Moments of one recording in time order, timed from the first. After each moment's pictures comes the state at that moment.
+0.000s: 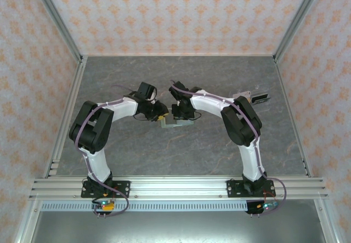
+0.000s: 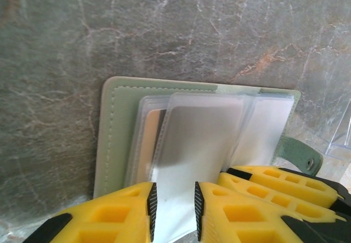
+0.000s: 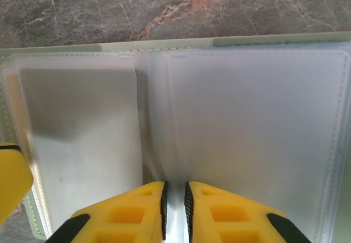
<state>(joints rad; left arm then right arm) -0.35 1.84 1.06 -0.28 0.45 -0.93 0.69 2.08 1.50 -0.71 -0.10 0.62</state>
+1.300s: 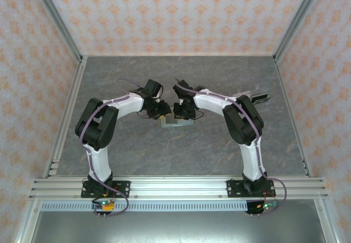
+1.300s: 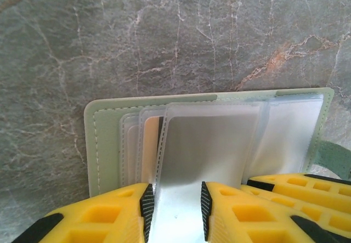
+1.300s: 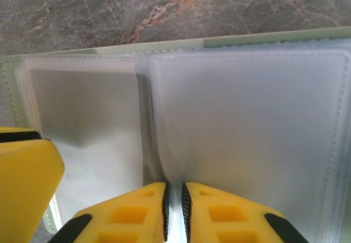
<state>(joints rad) -0.40 1.91 1.19 -0.44 0.34 -0.78 0.64 2.08 1.47 -0.67 -0.21 0.65</state>
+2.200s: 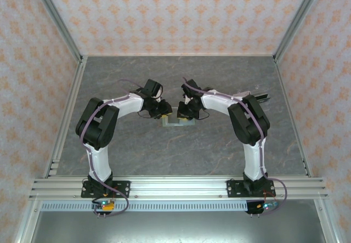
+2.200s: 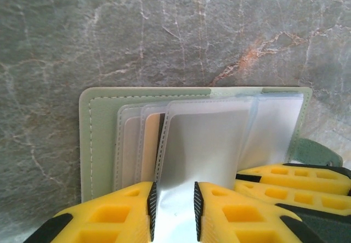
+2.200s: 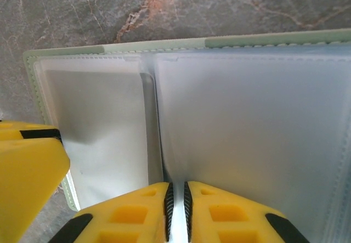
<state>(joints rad) -0.39 1.92 1.18 -0.37 0.42 -0.79 0.58 2.02 1.36 -0.56 -0.35 0.67</state>
